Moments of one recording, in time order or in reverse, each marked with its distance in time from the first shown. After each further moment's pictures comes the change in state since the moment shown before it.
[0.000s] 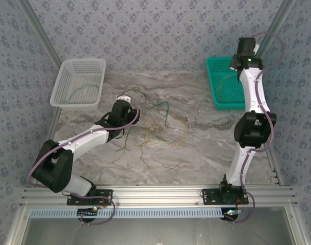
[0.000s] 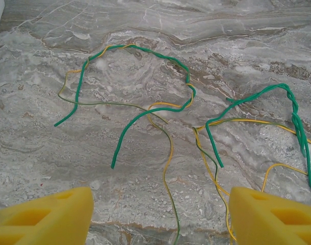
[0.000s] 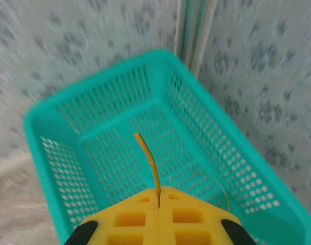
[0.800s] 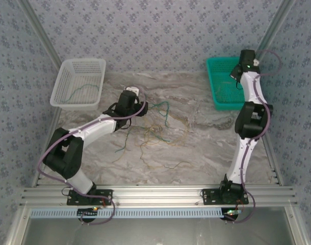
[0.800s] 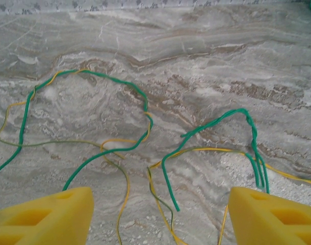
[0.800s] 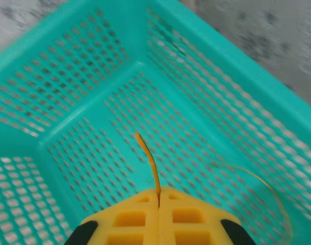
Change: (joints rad) left arm 0.000 0.171 0.204 -0.008 0.110 0.009; right arm -0.079 0.245 0.064 0.098 -0.118 0.181
